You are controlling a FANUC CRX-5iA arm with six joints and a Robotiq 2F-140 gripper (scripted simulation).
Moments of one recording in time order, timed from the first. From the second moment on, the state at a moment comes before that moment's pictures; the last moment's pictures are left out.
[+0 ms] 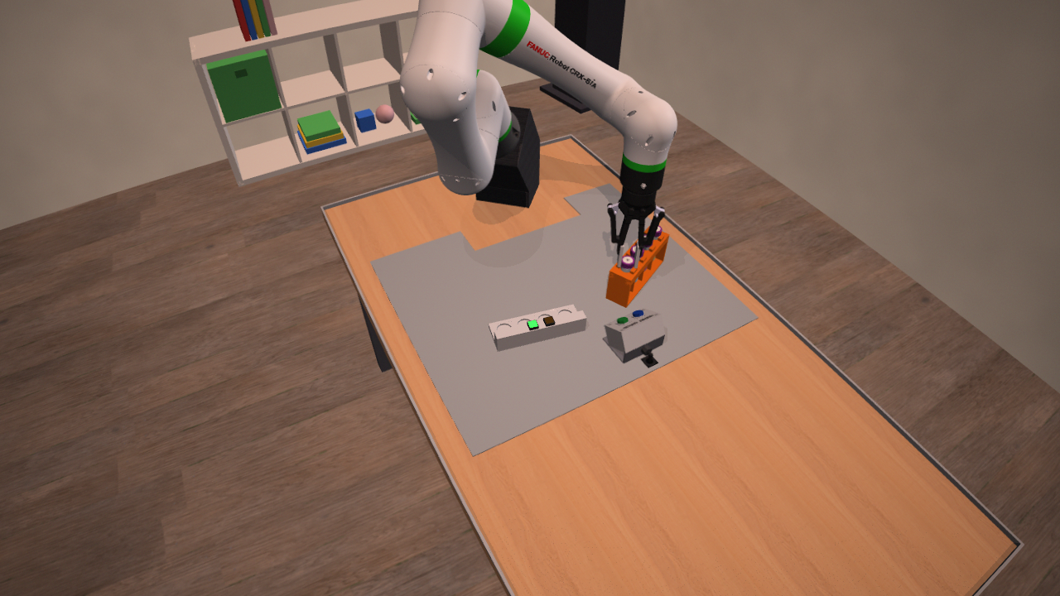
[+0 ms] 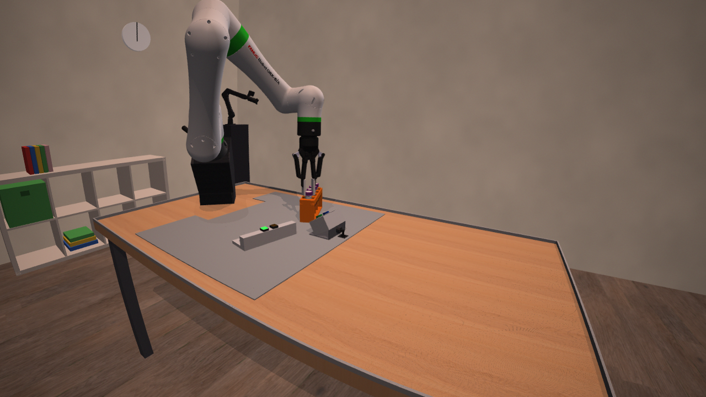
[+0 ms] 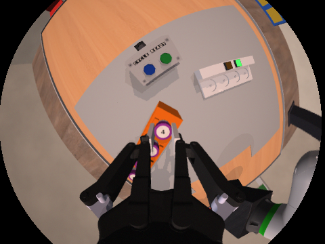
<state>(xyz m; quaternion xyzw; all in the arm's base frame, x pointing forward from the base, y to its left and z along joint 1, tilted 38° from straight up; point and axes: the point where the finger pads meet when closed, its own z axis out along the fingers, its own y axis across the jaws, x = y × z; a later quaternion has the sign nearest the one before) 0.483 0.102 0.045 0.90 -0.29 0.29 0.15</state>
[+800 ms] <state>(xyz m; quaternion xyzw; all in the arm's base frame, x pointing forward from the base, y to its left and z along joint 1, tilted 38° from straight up) 0.483 0.102 0.045 0.77 -0.56 0.31 0.05</state>
